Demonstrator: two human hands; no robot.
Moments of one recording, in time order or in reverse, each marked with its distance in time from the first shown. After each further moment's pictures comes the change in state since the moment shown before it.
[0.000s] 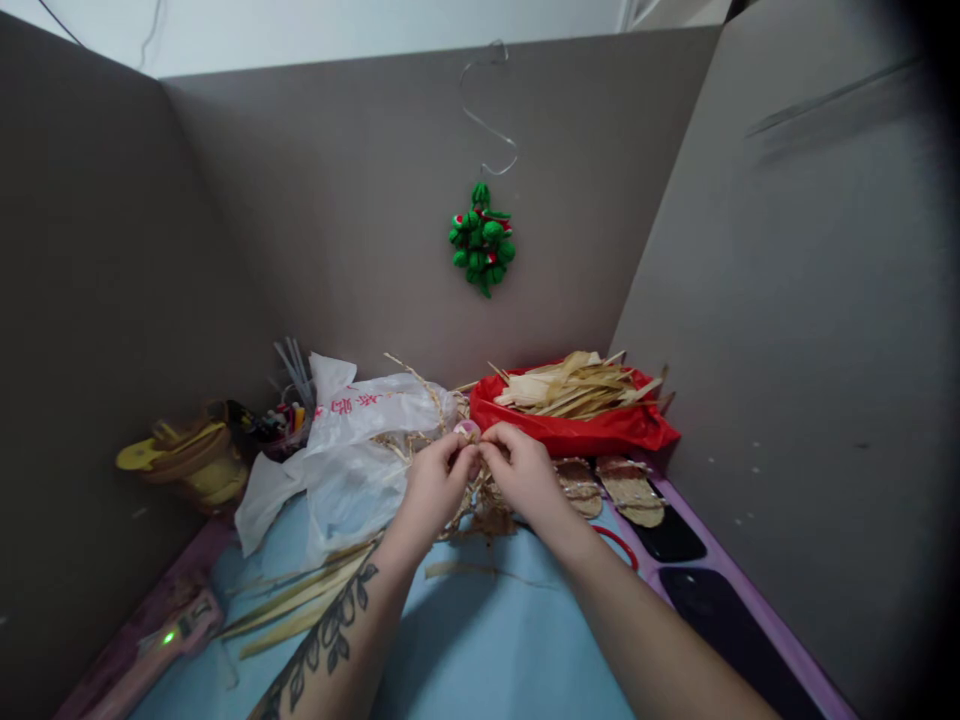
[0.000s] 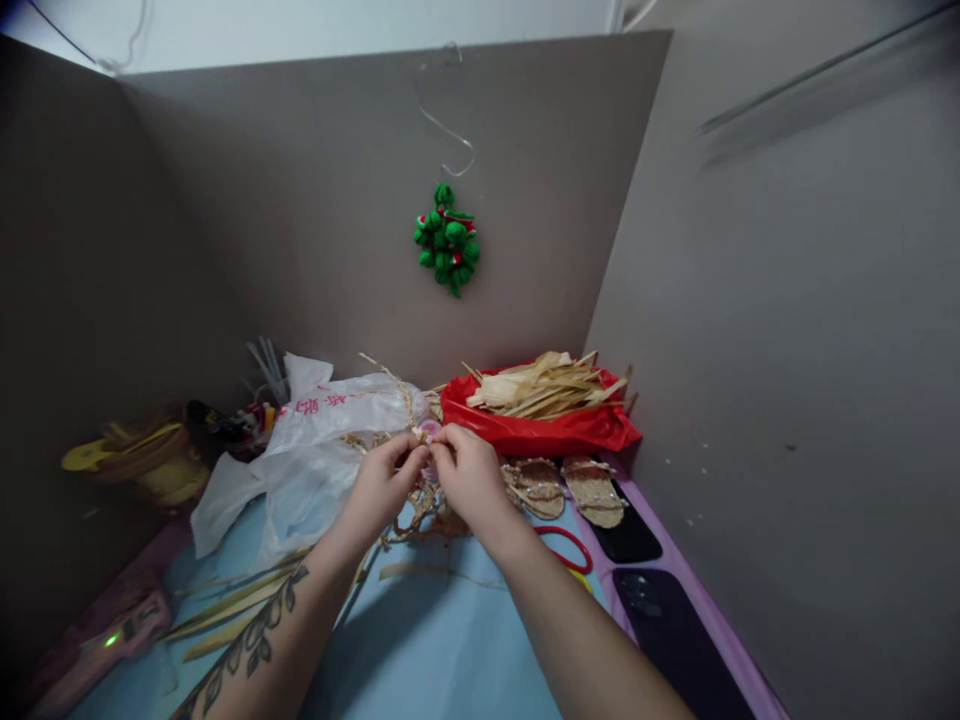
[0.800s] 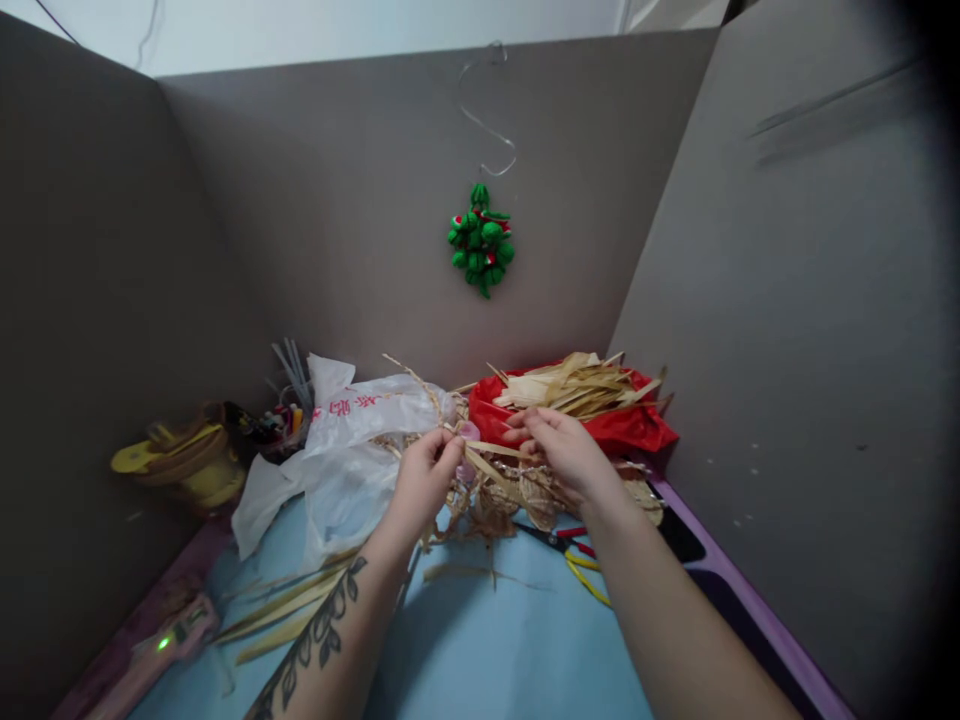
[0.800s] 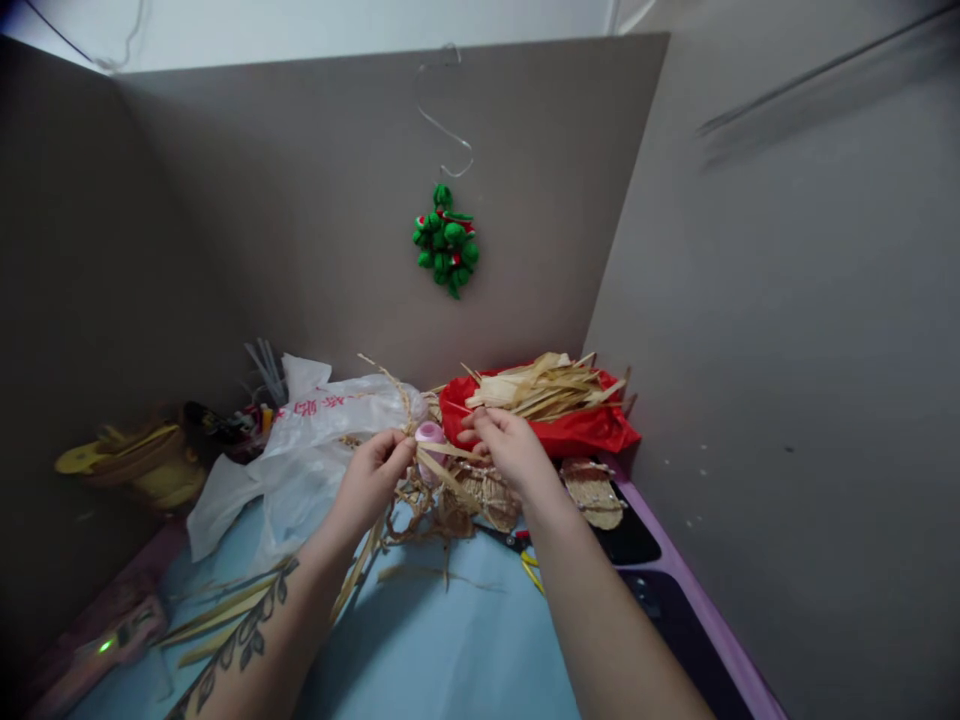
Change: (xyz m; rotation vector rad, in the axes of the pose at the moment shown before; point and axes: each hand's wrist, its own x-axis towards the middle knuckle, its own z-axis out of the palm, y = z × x) left_hand 0.005 0.000 -0.010 -0.137 0.036 -0.070; right_hand 0.018 0.002 -0.043 0.568 -0.038 0.447
